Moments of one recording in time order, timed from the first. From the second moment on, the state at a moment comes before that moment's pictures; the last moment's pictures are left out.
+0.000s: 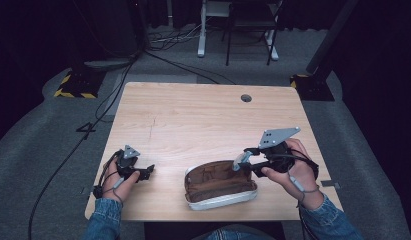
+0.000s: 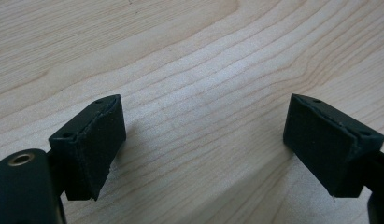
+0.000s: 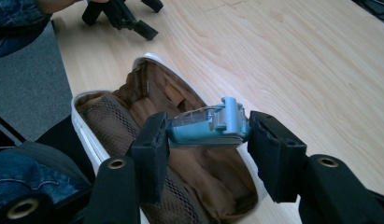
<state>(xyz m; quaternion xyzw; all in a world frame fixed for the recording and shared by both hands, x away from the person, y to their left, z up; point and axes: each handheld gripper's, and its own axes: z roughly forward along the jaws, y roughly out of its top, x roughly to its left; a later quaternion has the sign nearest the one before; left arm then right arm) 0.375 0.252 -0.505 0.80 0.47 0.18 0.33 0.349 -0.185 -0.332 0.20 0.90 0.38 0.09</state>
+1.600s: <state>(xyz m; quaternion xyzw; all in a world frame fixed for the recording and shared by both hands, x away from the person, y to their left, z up) 0.375 0.251 -0.505 0.80 0.48 0.18 0.33 0.345 -0.123 -0.394 0.16 0.93 0.33 0.05</state>
